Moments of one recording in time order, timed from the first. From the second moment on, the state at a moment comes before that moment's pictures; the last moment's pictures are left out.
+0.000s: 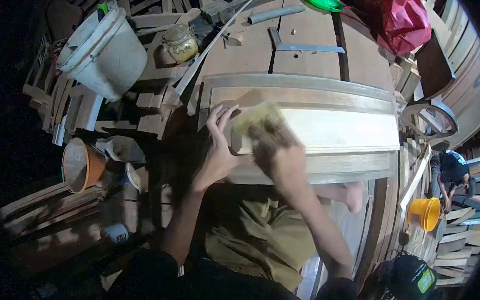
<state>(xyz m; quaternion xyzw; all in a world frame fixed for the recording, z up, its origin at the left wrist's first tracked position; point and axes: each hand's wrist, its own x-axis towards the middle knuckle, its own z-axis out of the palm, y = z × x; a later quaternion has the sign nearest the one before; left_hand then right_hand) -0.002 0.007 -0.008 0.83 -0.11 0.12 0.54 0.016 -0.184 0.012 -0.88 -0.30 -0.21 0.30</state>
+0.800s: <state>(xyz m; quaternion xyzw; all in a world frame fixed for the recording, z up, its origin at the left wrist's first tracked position) -0.006 0.011 -0.002 0.86 -0.12 0.13 0.47 0.028 -0.188 0.077 -0.93 -0.17 -0.02 0.34</state>
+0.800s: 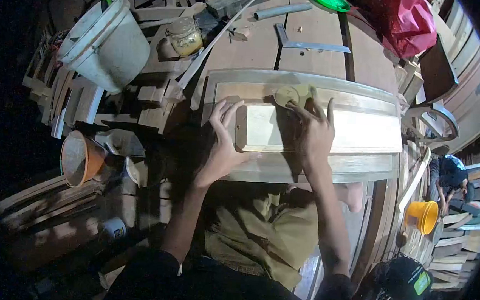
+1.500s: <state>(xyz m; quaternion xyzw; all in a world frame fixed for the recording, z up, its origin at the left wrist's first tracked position) -0.006 0.009 -0.002 0.86 -0.11 0.13 0.48 0.034 -0.185 0.045 -0.91 -0.08 -0.13 0.38</state>
